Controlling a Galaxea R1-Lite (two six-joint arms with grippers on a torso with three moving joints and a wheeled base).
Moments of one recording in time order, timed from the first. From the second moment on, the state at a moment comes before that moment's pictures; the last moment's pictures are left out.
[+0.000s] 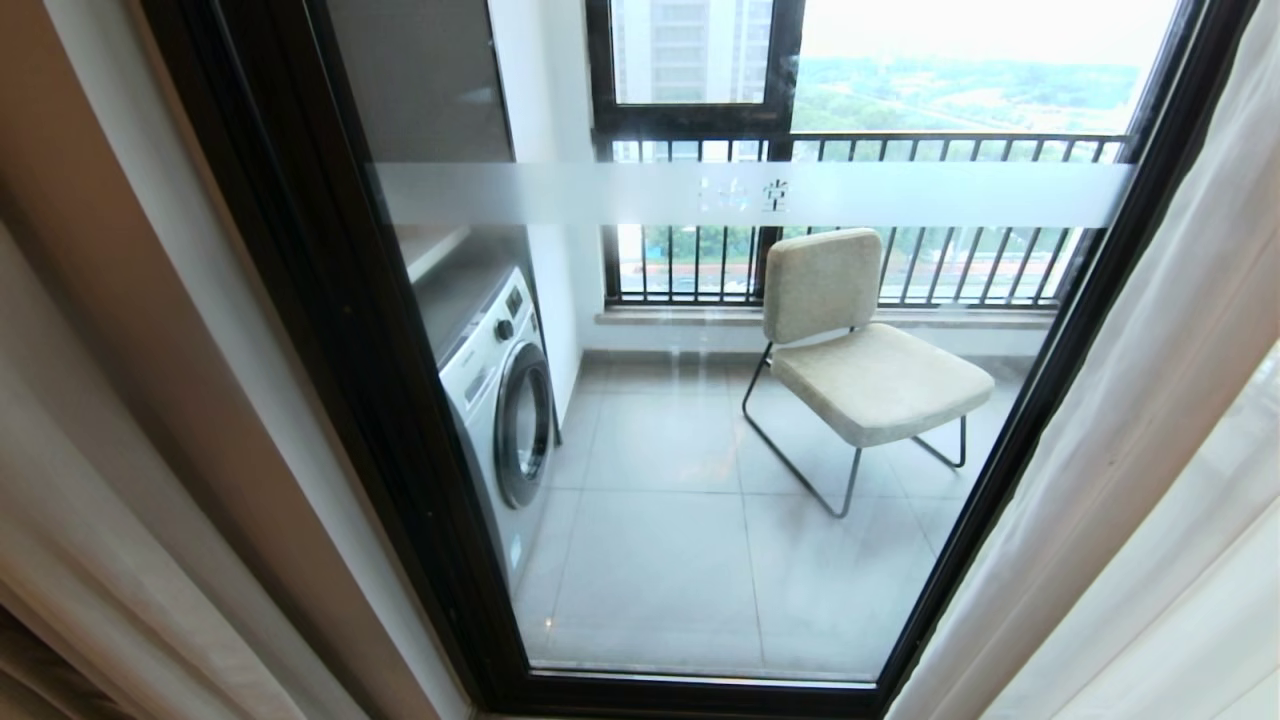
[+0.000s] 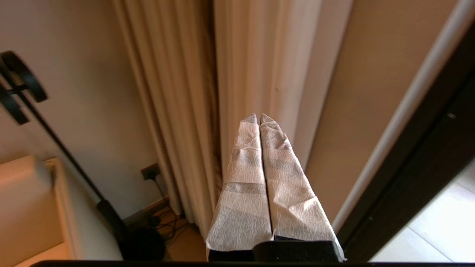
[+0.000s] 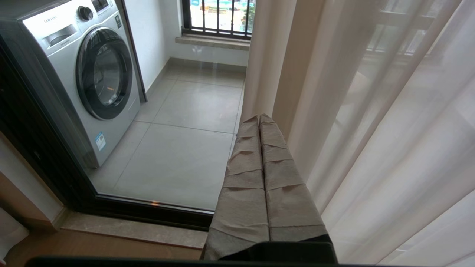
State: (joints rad) left arm 0.12 0.77 -0.89 0.16 0.78 -0.06; right arm 0.00 0.00 0.00 0.01 0.05 -0.07
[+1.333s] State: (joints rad) left arm 0.67 1.37 -1.18 -0.13 0.28 -0.07; right arm 0.00 0.00 0.00 0.00 0.05 -0.07
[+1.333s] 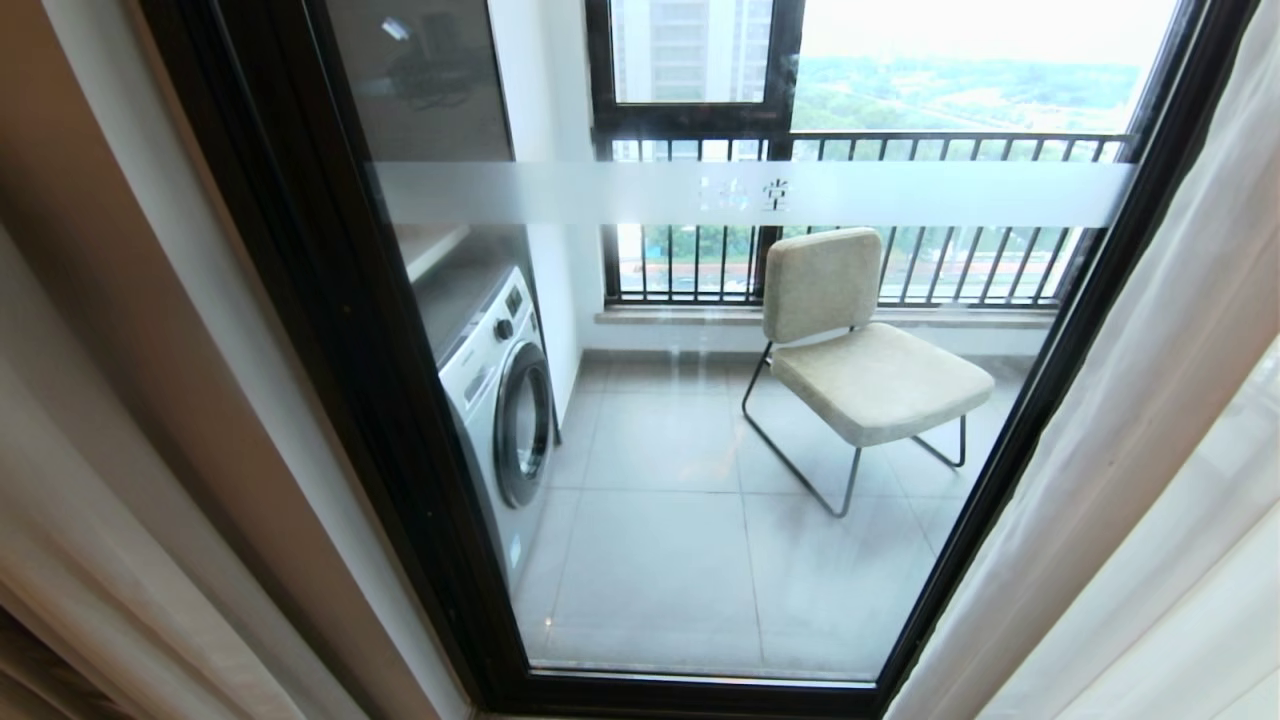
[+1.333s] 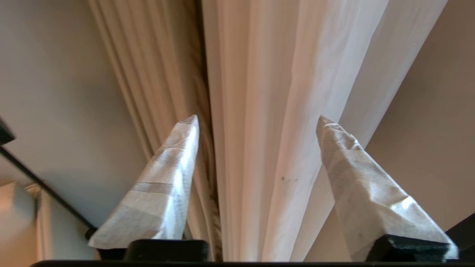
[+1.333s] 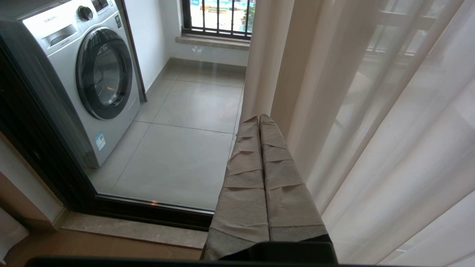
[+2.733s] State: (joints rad) left arm 0.72 1.79 -1.38 -0.46 -0.17 -0.23; right arm 0.00 0.00 0.00 0.01 0.05 -0.07
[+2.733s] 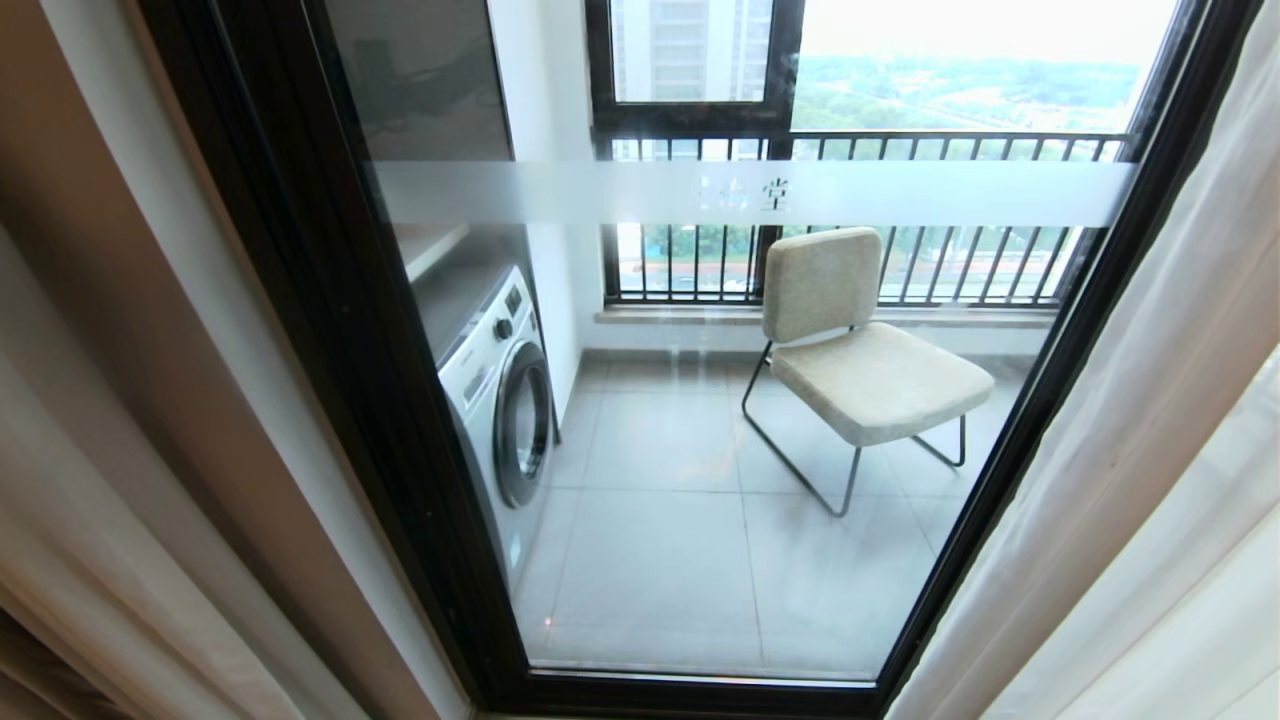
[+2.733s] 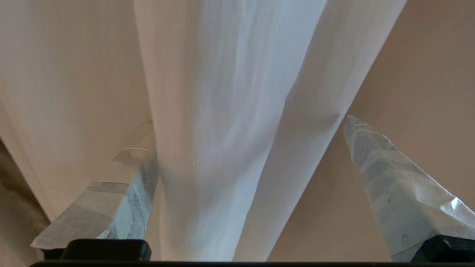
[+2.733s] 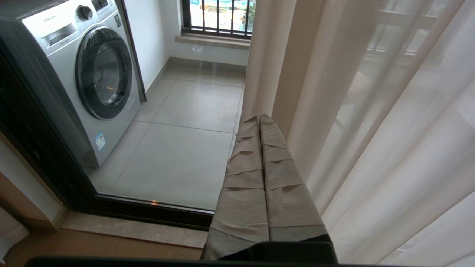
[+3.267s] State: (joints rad) left arm 0.76 1.93 -1.53 -0.61 -0.28 -0.29; right arm 0.00 0.00 0.00 0.00 0.05 -0.07
